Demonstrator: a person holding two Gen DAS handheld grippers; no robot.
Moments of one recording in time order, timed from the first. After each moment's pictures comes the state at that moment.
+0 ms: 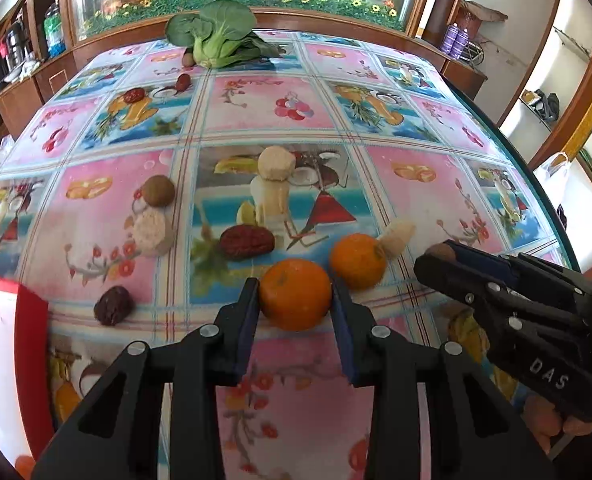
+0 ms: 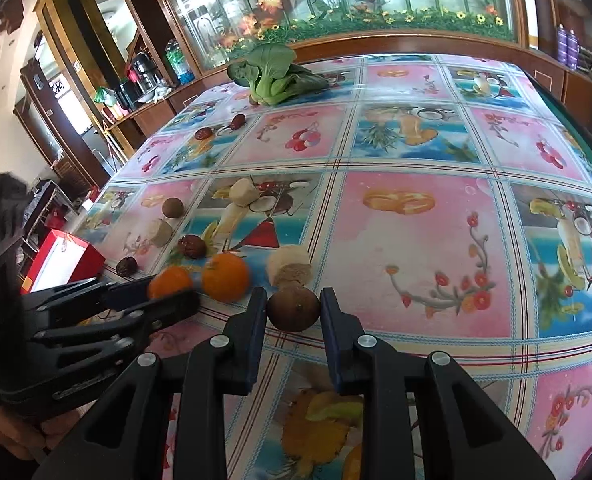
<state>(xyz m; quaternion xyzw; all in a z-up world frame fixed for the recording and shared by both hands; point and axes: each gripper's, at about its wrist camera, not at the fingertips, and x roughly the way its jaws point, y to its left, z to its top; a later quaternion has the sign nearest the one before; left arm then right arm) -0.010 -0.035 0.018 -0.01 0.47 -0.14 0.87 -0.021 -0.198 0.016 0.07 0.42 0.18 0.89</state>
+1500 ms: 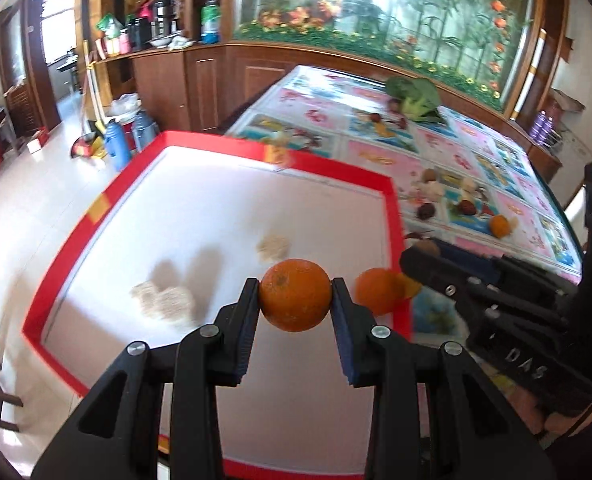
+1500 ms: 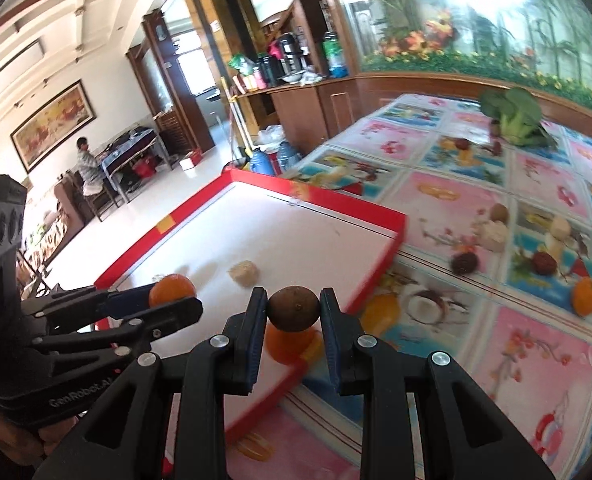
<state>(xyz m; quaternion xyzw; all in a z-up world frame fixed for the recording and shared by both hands) -0.174 0.181 0.056 -0.08 0.40 0.05 0.91 -0.112 0.036 0.049 0.00 0.35 0.37 0.86</state>
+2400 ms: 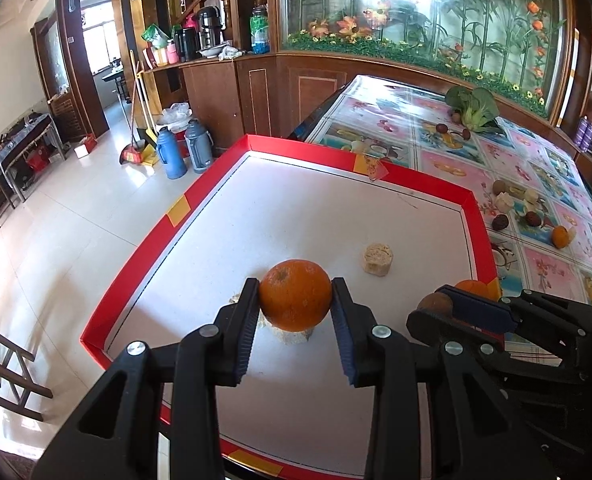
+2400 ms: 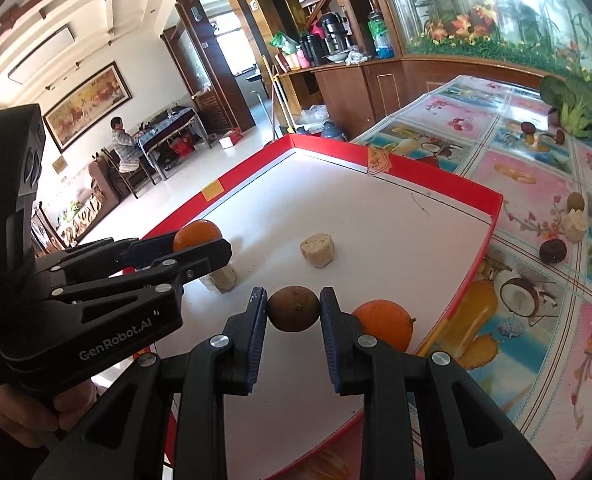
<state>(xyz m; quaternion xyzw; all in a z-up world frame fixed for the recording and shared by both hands) -0.179 0.219 0.050 -0.05 0.39 0.14 0.91 -0.122 0.074 0.025 0.00 0.37 0.44 0.82</state>
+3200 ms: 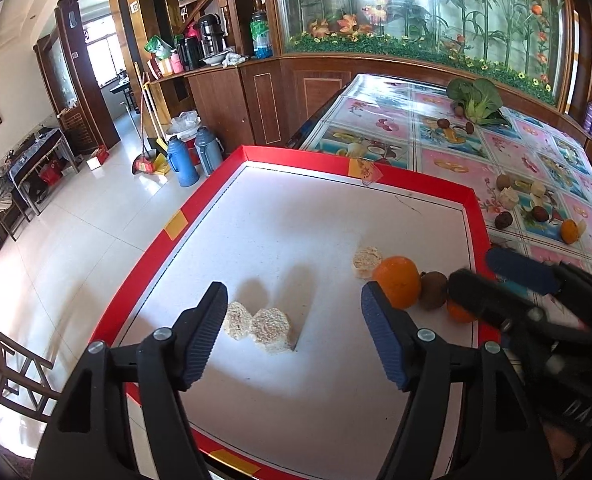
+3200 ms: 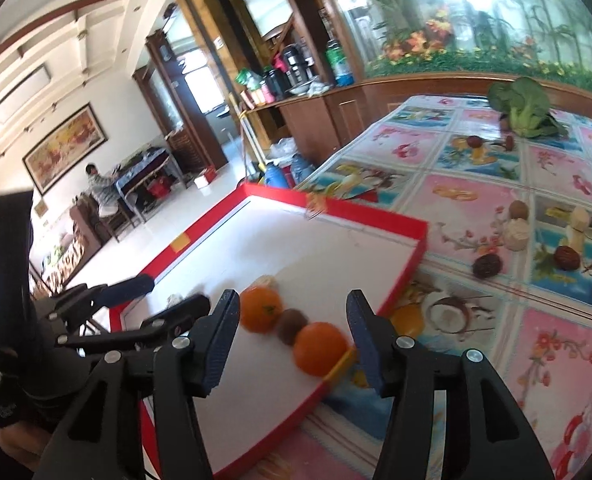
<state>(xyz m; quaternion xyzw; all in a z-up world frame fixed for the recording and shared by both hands) -0.169 0.196 0.055 -0.02 0.39 0.16 0.91 -0.104 0.030 0.043 0.05 0.34 0.38 0.86</state>
